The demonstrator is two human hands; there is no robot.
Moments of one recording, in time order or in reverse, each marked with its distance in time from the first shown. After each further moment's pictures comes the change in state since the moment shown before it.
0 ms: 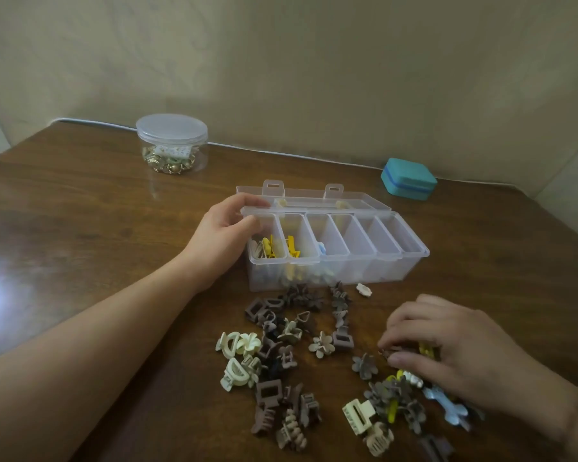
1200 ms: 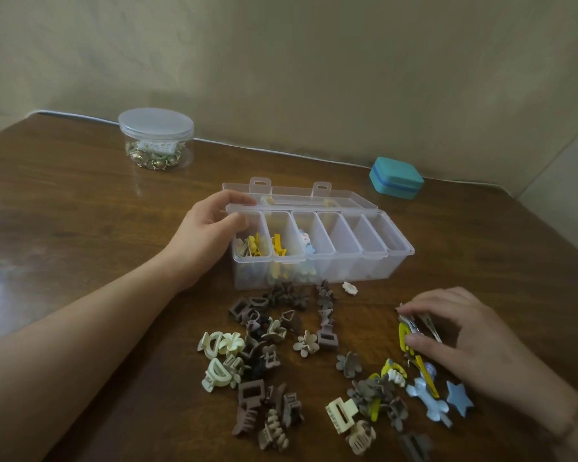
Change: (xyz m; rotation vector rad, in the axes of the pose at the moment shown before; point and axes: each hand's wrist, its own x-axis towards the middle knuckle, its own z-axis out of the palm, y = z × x) left_hand 0.002 -0.003 0.000 -0.037 -0.002 0.017; right_hand -0.020 0.027 0.005 0.162 0.105 0.365
